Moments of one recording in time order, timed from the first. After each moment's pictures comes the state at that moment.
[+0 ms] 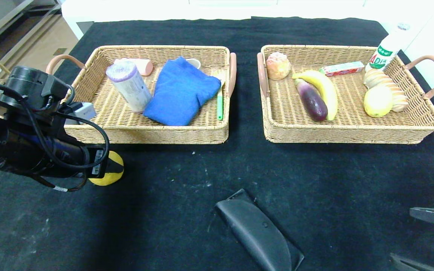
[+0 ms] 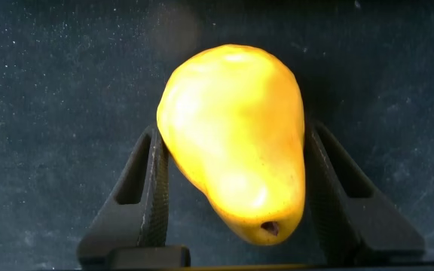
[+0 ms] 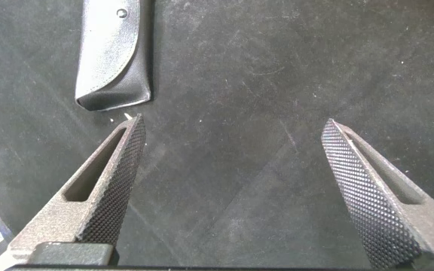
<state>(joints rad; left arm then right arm) -0.14 1.58 -1.26 0.48 0.12 -0.09 0.26 0.93 -0.48 -0.06 0.40 -0.22</state>
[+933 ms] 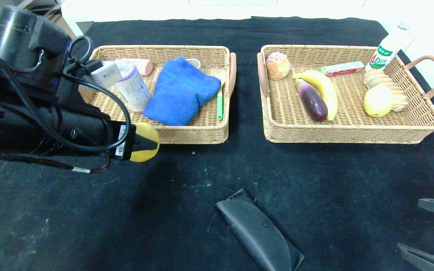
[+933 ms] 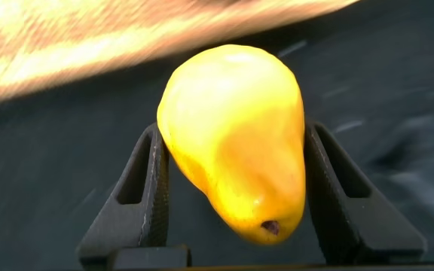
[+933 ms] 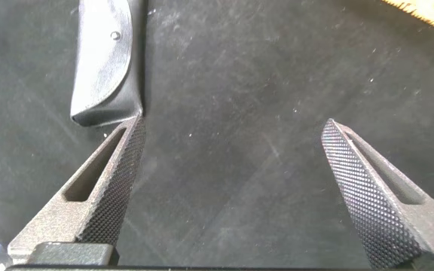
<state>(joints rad) -0.44 1.53 -1.42 0.48 0.14 -0.10 0.24 0.91 -0.52 -0.06 0.38 -0.22</state>
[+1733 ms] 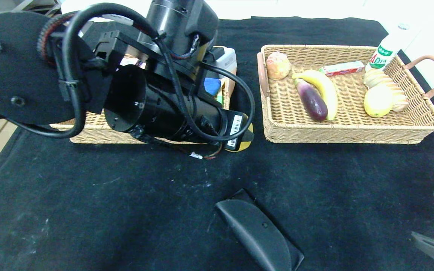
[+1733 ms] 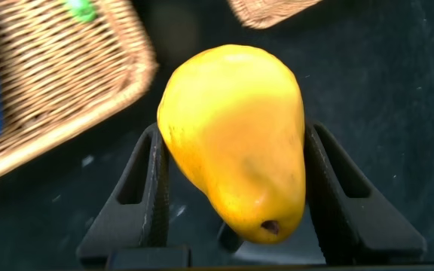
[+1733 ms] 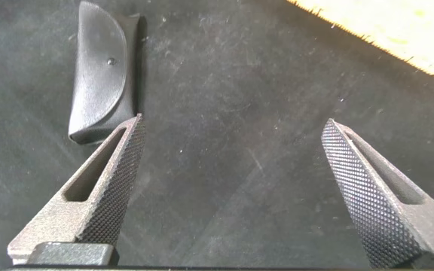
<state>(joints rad) -0.78 1.83 -1.77 0.48 0.19 -0.14 0.22 0.86 -0.55 -0.06 0.38 -0.21</state>
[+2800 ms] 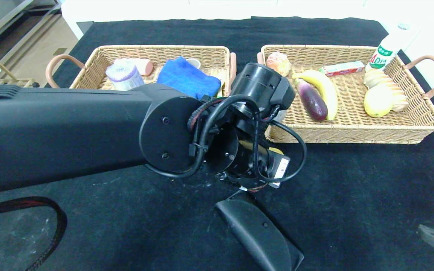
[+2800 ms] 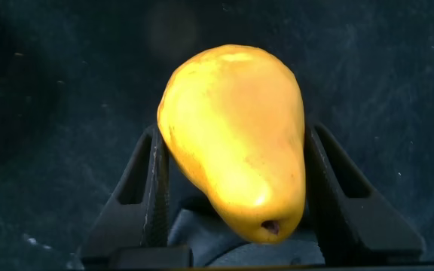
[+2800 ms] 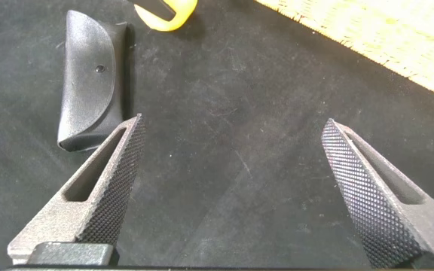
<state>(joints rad) -0.89 2.02 -1.81 0.45 0.22 -0.14 0.21 0.85 -0.56 -0.06 0.36 -0.21</state>
